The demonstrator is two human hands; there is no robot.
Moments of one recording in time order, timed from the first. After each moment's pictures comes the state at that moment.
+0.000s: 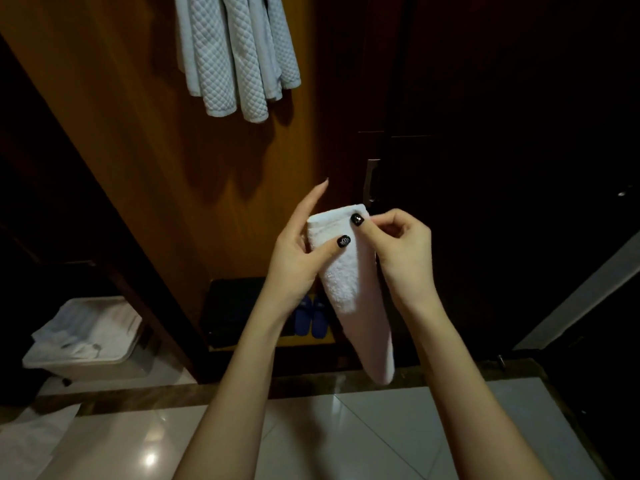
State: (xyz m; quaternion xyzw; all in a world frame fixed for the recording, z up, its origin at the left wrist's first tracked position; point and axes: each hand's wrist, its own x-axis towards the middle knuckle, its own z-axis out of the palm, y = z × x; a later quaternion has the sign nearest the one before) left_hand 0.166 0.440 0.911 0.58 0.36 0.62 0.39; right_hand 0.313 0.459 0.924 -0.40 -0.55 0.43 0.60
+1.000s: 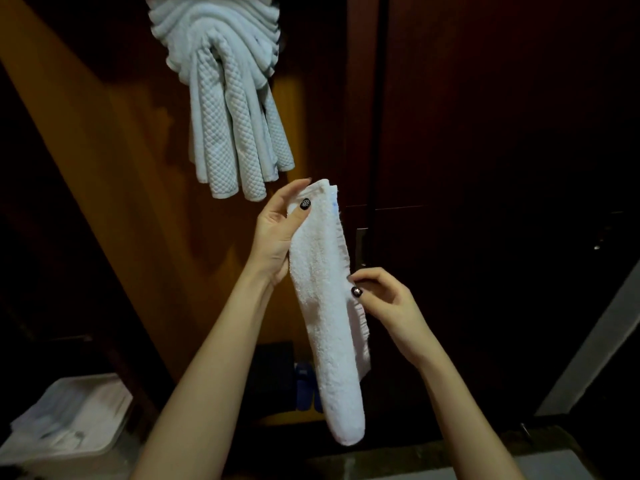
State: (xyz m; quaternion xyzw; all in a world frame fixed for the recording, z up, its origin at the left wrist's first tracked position) left_hand 0.147 0.520 1.002 0.51 0.24 0.68 0.47; right_hand 0.339 0.485 0.920 -0.28 -0.63 0.50 0.53
